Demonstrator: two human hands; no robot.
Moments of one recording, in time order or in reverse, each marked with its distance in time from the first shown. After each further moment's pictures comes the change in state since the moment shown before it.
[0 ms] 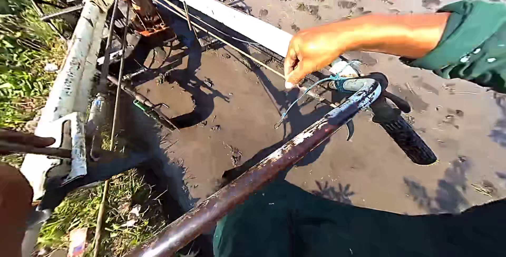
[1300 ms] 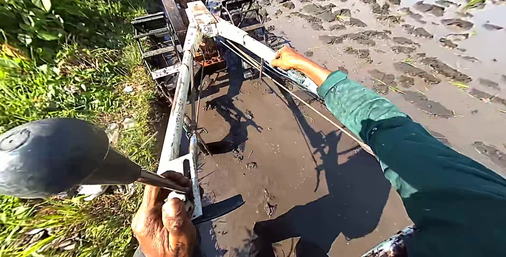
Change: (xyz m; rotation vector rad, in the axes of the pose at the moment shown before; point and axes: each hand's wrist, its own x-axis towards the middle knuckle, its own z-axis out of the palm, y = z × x) left_hand 0.004 -0.025 0.061 0.068 0.166 0.060; right_hand 0.373 0.053 -0.067 0.513 0.506 0.335
